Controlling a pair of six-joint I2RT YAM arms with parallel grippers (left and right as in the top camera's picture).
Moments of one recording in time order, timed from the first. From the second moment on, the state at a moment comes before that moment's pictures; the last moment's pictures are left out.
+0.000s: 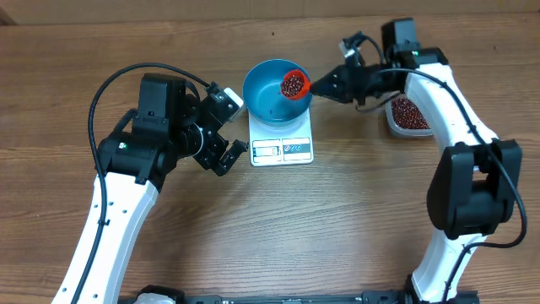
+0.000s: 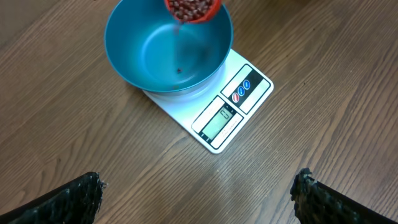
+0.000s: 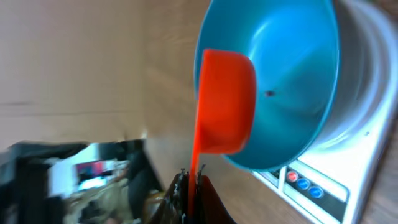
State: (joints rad) left arm -0.22 1.32 1.26 -0.87 0.35 0.48; right arm 0.11 2.05 1.71 -0.85 -1.00 0.25
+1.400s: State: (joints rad) left arm -0.22 1.32 1.26 -0.87 0.35 0.48; right arm 0.49 2.05 2.03 -1.08 0.06 0.05
